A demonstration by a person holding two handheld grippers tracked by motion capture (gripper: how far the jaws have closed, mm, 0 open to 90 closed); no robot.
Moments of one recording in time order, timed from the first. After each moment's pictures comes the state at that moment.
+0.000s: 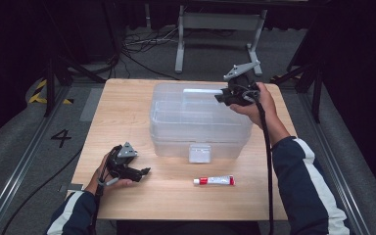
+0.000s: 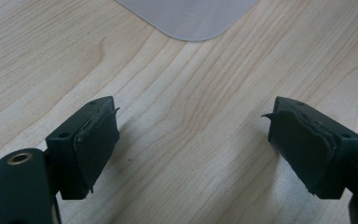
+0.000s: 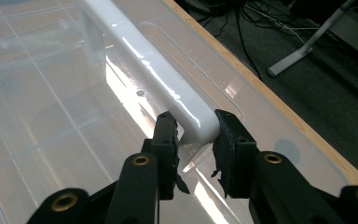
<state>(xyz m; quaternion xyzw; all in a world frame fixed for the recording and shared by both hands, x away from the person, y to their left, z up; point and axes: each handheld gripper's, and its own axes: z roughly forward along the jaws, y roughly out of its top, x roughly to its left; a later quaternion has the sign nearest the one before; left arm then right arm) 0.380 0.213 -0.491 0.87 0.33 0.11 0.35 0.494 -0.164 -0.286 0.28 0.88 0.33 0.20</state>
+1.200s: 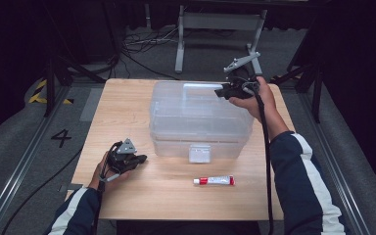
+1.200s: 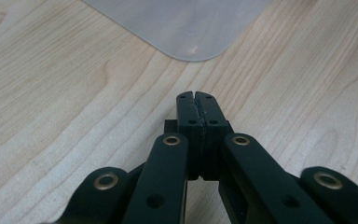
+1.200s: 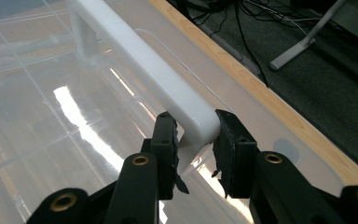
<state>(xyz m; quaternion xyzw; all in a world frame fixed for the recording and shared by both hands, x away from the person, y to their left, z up) 0.391 0.213 -0.486 0.87 0.30 0.11 0.37 0.508 -0.164 -0.278 0.31 0.87 0.33 0.19</state>
